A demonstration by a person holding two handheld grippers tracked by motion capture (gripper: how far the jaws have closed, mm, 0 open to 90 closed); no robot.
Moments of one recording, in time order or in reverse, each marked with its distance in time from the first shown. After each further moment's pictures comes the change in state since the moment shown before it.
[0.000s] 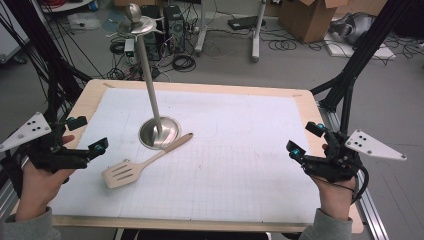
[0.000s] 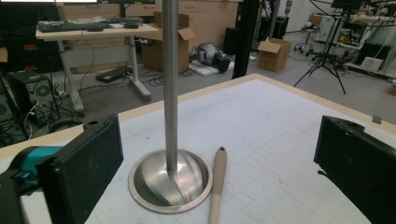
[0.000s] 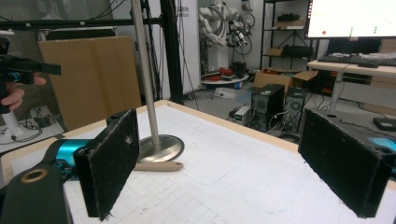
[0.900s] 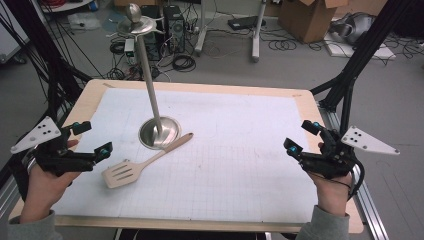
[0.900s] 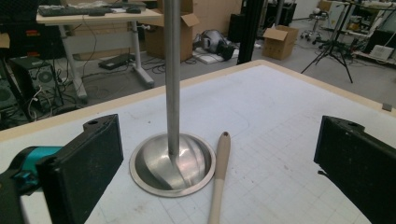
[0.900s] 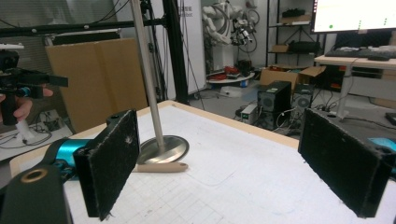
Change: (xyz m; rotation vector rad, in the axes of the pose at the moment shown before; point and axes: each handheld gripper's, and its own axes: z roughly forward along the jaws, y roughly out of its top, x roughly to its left) left arm -0.001 -0.014 0.006 0.056 0.022 -0.002; right arm -0.006 -0.003 0.010 0.005 0.026 0.032
